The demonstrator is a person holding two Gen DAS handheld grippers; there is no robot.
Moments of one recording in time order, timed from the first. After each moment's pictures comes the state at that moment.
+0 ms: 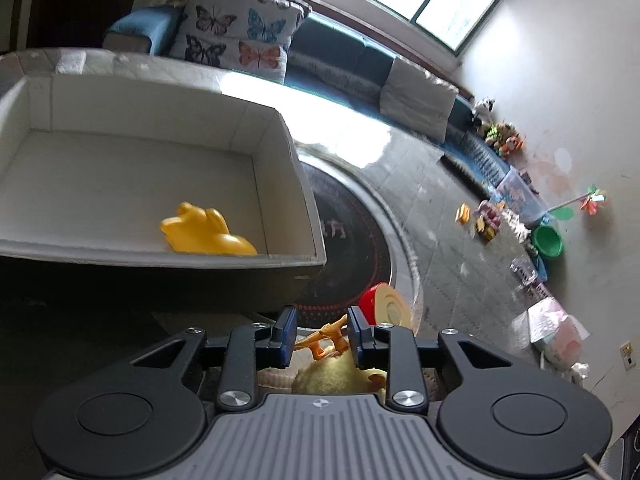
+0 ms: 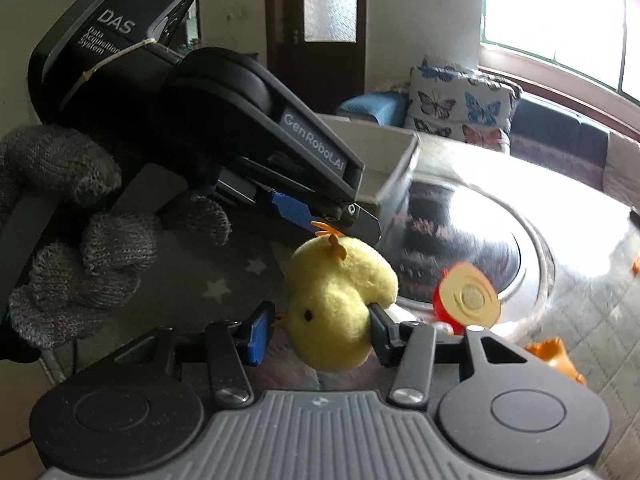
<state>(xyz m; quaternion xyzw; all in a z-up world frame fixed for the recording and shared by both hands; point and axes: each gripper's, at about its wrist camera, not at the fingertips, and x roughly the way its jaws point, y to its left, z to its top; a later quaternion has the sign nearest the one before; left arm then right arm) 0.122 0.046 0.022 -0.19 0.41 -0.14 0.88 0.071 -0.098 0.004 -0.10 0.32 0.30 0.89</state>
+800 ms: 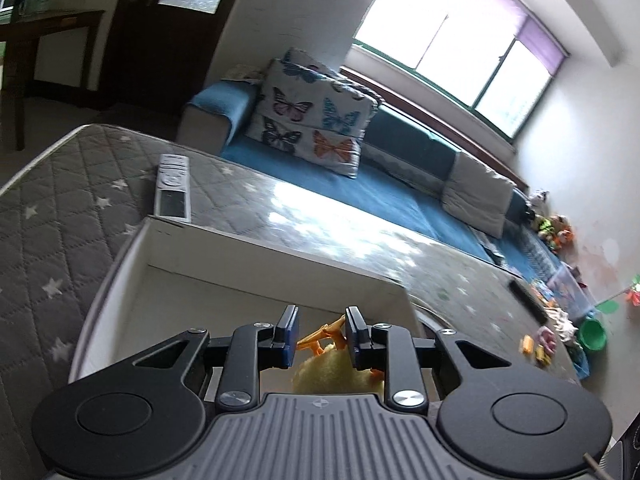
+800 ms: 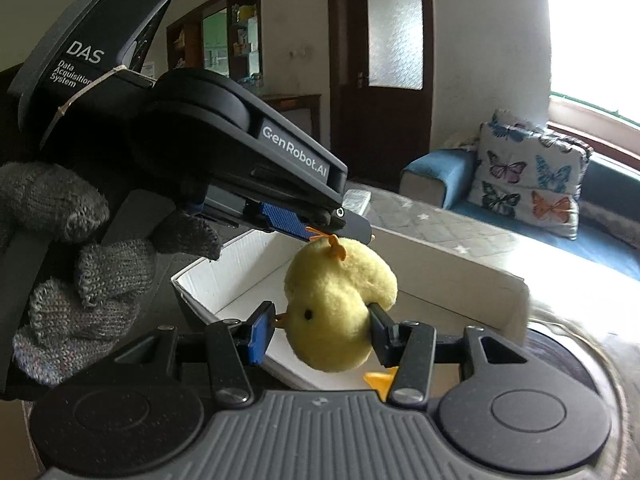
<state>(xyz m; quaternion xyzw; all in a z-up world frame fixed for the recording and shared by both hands) 0.183 0.164 0.064 -0.22 0.33 -0.02 0.92 0.183 0.014 0.030 -0.10 0.26 0.40 0.87</state>
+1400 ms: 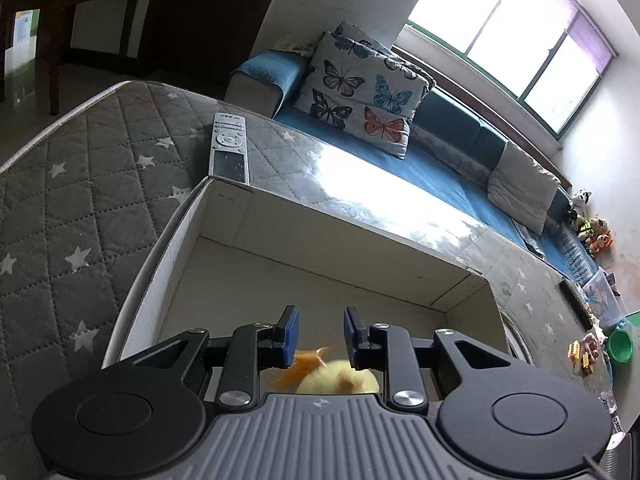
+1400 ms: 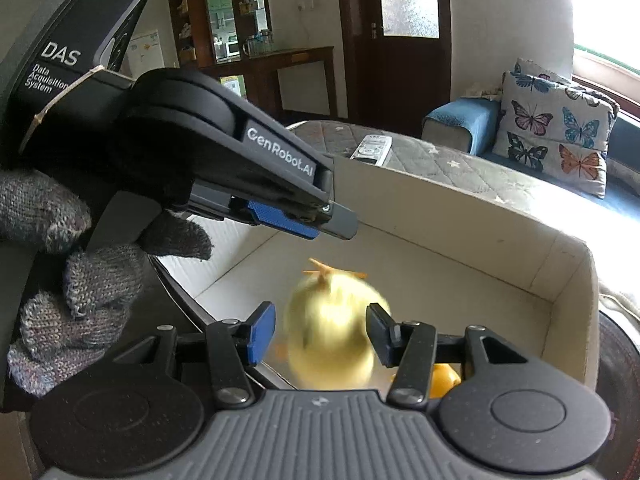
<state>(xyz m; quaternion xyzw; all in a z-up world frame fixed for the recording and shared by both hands) 0.195 0.189 0.026 -0.23 0.37 0.03 0.90 0.212 0.043 -0.006 -0.10 0.33 0.42 0.84</state>
